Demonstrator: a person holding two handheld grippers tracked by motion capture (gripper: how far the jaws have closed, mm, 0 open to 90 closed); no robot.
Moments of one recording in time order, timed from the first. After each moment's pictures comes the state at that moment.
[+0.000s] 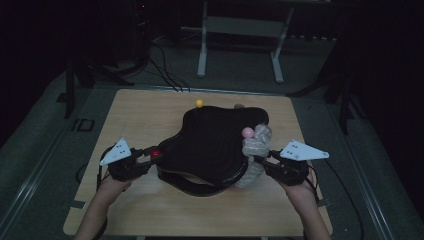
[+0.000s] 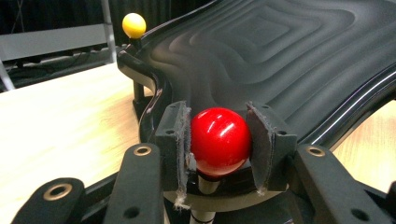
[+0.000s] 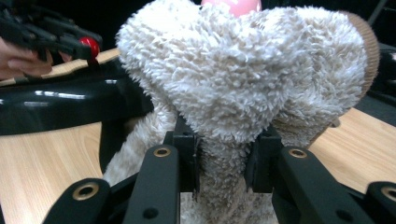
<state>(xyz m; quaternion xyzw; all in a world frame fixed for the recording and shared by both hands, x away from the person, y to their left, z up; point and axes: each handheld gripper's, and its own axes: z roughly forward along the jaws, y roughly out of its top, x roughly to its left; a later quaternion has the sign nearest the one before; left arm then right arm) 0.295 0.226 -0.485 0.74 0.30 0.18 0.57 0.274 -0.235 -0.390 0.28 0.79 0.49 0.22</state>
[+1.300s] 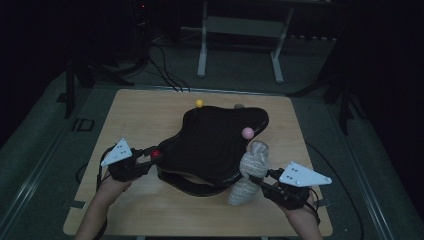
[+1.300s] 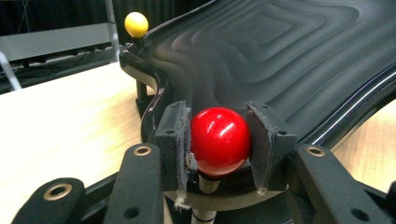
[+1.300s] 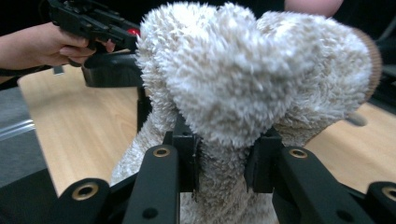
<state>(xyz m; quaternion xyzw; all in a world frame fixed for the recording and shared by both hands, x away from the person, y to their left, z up) 0.293 0.224 -0.484 0.75 0.30 0.19 0.56 0.225 -0.227 -0.397 0.25 0.80 0.51 0.22</state>
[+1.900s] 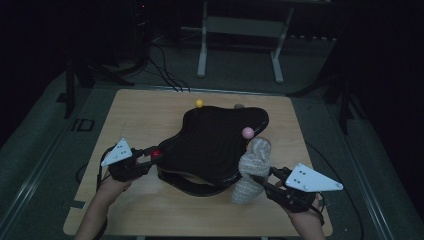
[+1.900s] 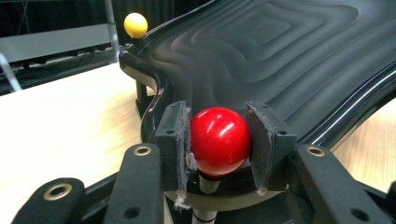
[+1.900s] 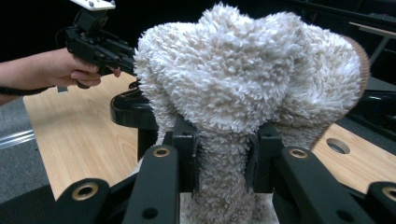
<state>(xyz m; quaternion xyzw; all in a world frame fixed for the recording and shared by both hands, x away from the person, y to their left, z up) 0.293 0.224 -0.484 0.75 0.30 0.19 0.56 0.215 -0.224 -0.381 0.23 0.78 0.53 0.23</state>
